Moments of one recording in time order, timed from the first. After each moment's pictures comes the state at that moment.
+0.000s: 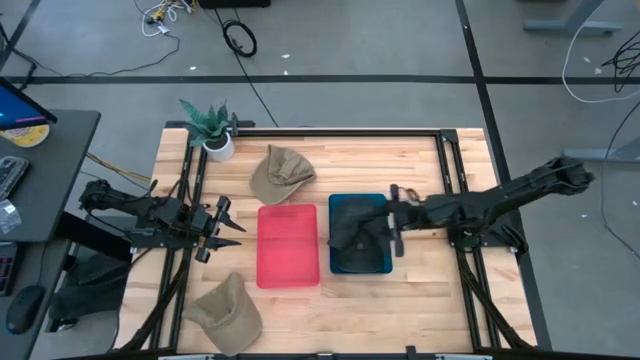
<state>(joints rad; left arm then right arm) -0.31 0.02 0.02 0.05 -0.06 0.03 0.25 0.97 0.46 0.32 0.23 0.02</state>
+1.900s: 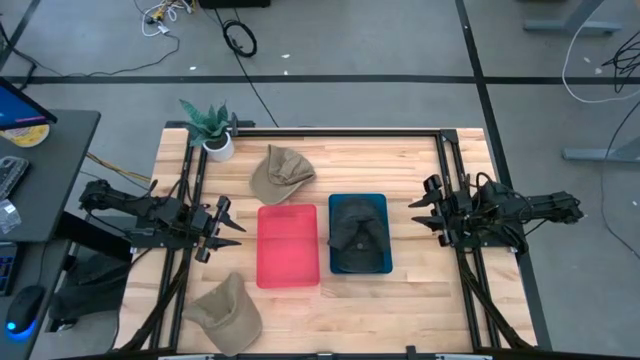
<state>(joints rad) -0.31 0.02 0.02 0.05 -0.06 0.03 0.08 0.09 0.07 0.28 -0.10 -0.04</state>
